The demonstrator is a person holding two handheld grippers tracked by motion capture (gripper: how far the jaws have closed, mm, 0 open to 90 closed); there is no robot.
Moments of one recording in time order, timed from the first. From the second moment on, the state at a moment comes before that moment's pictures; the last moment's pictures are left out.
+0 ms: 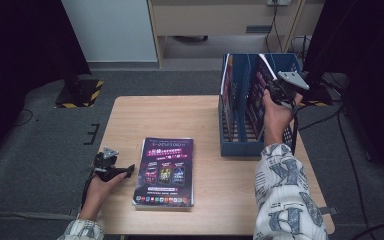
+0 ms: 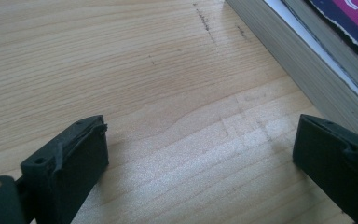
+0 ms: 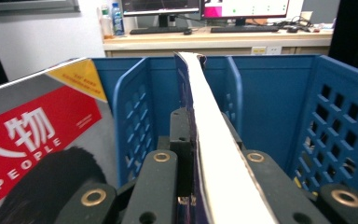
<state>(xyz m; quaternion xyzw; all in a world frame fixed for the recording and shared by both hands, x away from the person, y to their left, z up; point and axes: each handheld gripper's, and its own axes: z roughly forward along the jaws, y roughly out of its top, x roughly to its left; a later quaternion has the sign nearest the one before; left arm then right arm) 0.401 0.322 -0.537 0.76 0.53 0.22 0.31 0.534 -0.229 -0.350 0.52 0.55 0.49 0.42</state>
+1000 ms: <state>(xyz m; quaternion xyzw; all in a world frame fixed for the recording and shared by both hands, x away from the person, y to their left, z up) 0.401 0.321 -0.537 0.76 0.52 0.22 0.31 0.539 -0.210 -0.371 0.50 0.58 0.47 0.44</state>
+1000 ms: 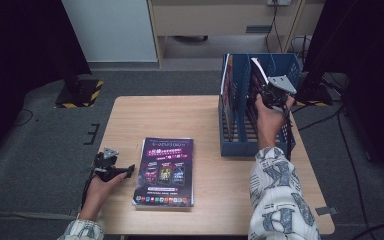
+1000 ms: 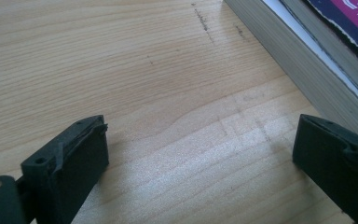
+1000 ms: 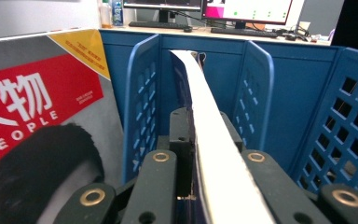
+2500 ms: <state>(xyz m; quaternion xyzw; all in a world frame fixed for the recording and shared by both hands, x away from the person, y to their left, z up) 0.401 0.321 -0.537 0.76 0.52 0.22 0.31 0.533 -0.193 -0.363 0.49 0.60 0.50 0.38</state>
